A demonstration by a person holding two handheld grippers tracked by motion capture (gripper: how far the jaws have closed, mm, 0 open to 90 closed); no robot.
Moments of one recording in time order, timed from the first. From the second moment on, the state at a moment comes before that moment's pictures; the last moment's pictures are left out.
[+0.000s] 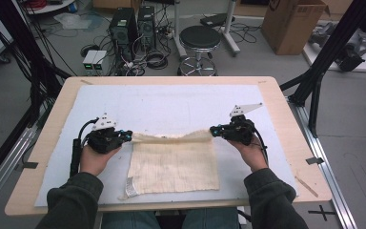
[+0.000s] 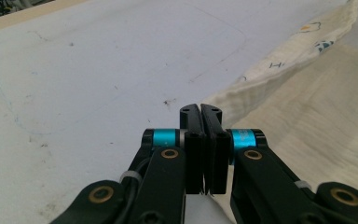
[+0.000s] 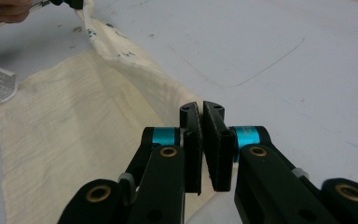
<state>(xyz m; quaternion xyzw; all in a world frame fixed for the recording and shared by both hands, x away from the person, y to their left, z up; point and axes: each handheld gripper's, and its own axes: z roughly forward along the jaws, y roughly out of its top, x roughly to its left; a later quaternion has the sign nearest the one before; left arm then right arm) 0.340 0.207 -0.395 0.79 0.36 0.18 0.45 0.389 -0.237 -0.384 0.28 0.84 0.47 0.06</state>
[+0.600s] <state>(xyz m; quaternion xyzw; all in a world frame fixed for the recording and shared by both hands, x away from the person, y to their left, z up) 0.311 0.217 -0.390 0.80 0.35 0.18 0.46 0.359 -0.239 -0.379 0.25 0.85 0.47 0.06</state>
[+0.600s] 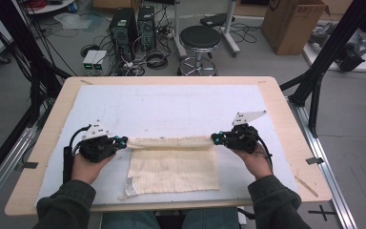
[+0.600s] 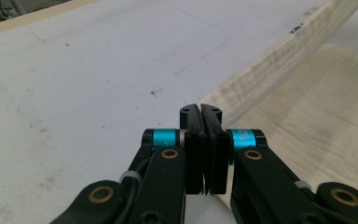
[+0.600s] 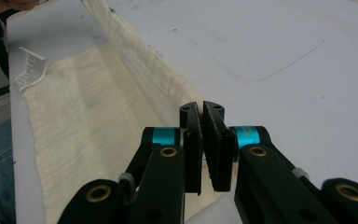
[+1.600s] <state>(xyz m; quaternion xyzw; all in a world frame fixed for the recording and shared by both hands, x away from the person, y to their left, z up) 0.269 0.215 -0.390 0.80 0.32 0.18 0.47 0.322 -0.245 -0.381 0.23 0.85 0.47 0.07</state>
